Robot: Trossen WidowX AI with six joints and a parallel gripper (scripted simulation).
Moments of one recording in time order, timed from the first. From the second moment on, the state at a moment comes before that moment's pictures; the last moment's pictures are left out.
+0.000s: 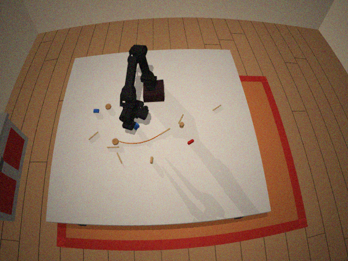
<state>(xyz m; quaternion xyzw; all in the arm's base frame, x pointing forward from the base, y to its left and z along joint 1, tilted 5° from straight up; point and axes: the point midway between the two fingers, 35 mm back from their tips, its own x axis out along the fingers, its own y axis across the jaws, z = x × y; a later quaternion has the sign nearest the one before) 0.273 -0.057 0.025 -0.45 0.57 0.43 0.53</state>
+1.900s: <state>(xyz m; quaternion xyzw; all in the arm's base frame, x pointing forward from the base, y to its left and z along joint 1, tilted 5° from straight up) 0.273 -0.057 0.025 -0.45 0.57 0.43 0.53</state>
